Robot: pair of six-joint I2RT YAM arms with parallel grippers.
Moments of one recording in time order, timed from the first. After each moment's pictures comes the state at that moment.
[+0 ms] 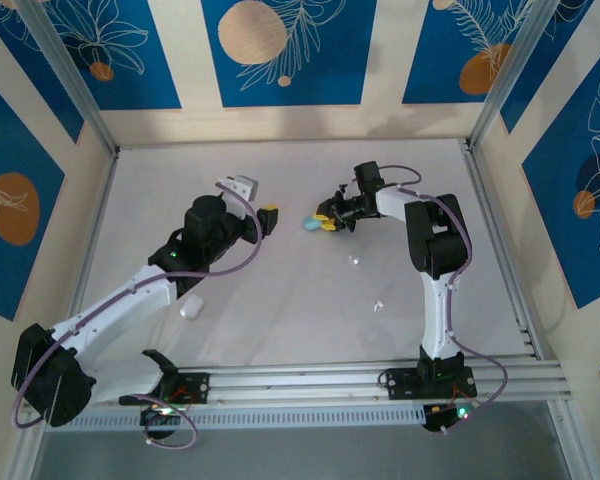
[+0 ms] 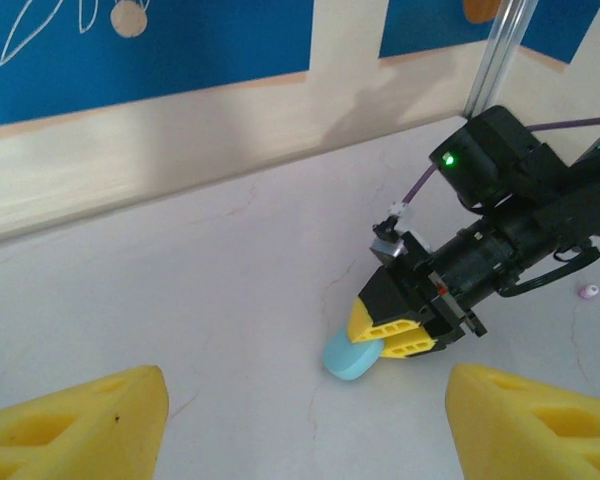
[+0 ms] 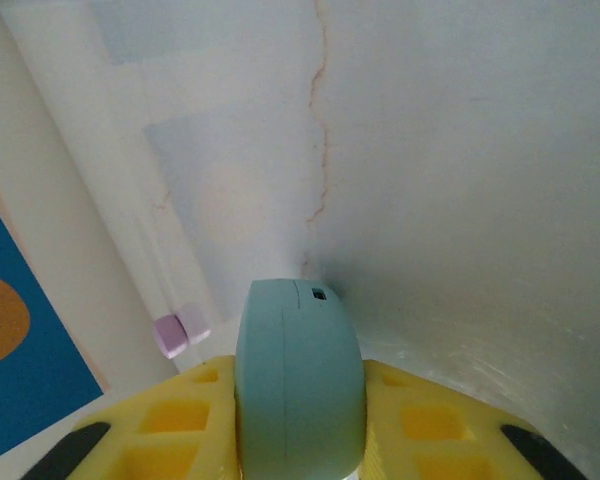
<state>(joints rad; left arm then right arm) -0.63 1.17 0.89 -0.01 -0.13 -0.11 0.25 2.18 1.46 -0.37 -0.82 0.80</state>
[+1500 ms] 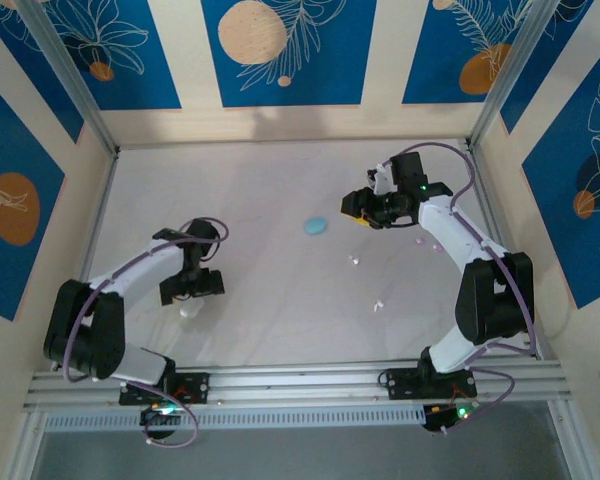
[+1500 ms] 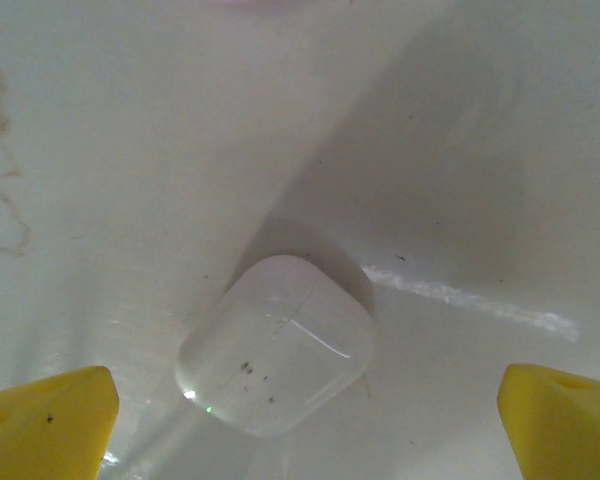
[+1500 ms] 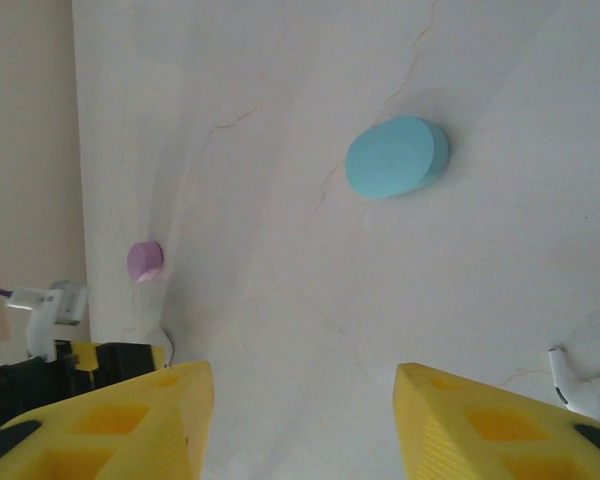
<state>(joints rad) -0.34 1.45 0.86 -1.01 -0.15 -0.59 0.20 1.58 1.23 -0.62 -0.63 0.48</state>
